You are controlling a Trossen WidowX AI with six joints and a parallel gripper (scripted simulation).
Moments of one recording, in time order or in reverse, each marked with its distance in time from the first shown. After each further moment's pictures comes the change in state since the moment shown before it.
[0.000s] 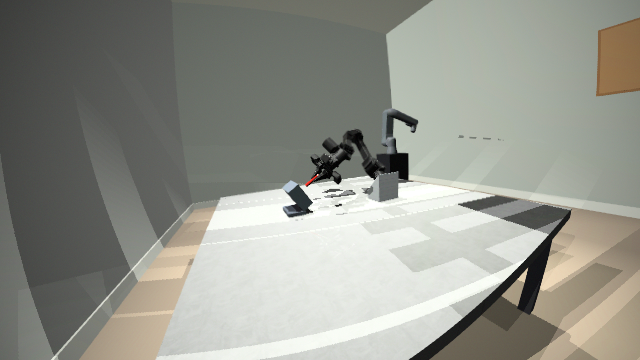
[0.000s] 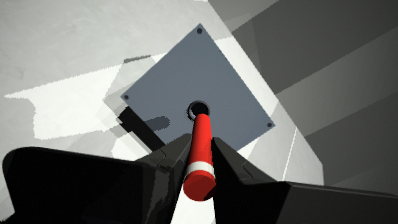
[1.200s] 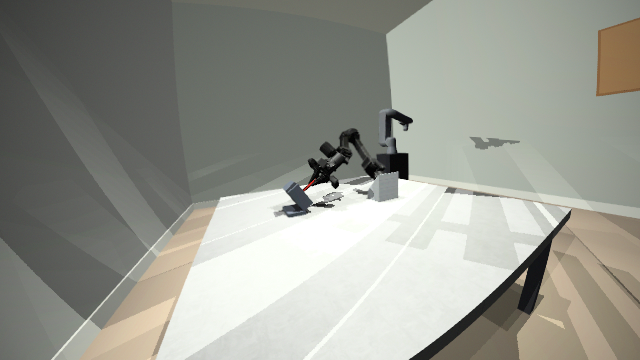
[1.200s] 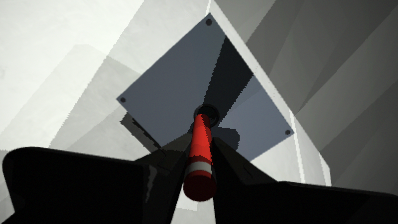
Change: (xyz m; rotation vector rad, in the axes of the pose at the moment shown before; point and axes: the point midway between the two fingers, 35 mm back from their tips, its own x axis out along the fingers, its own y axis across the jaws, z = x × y) arm 0.023 0.007 -0.004 -0.002 0.001 0.005
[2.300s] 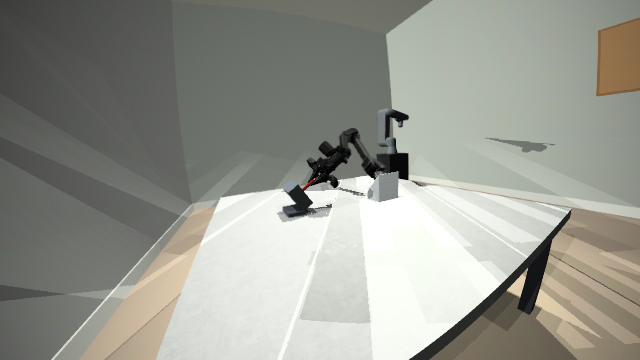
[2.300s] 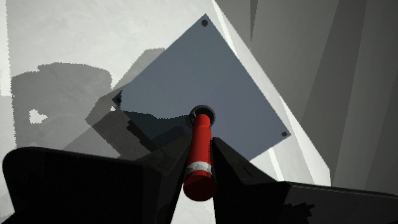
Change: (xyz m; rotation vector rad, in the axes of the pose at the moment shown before) arm 0.001 -0.004 0.001 -0.005 0.003 0.007
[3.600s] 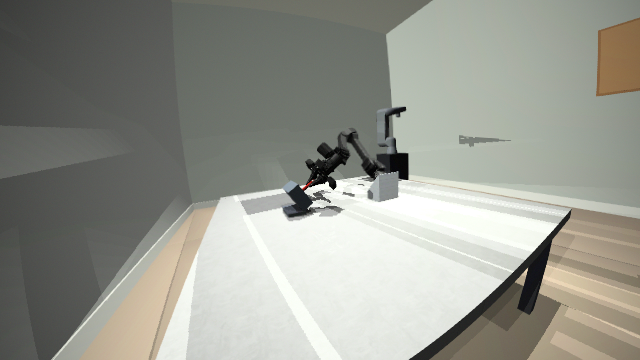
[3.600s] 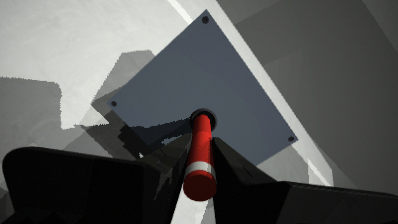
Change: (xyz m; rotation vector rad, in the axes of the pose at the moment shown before) arm 0.011 0.001 0.000 0.005 0.003 -0.002
